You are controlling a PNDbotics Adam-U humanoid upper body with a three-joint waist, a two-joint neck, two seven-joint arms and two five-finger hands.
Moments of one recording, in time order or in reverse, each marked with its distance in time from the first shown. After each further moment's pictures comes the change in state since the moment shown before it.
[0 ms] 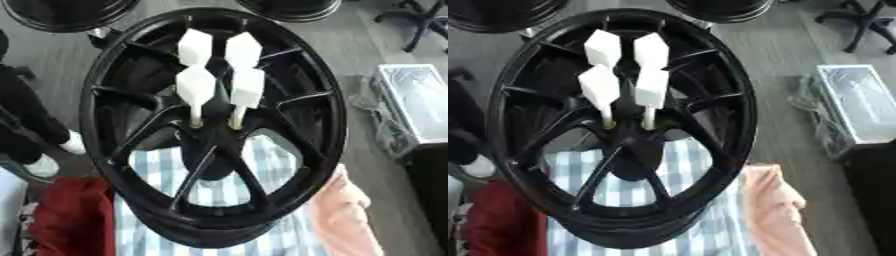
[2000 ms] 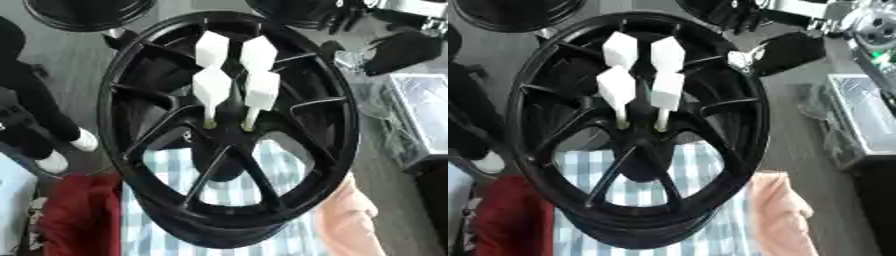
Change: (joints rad) left arm 0.036 0.020 0.007 0.012 -0.023 -0.012 0.016; right arm -0.055 0.165 0.173 -0.080 0.206 0.210 0.258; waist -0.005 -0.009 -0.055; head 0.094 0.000
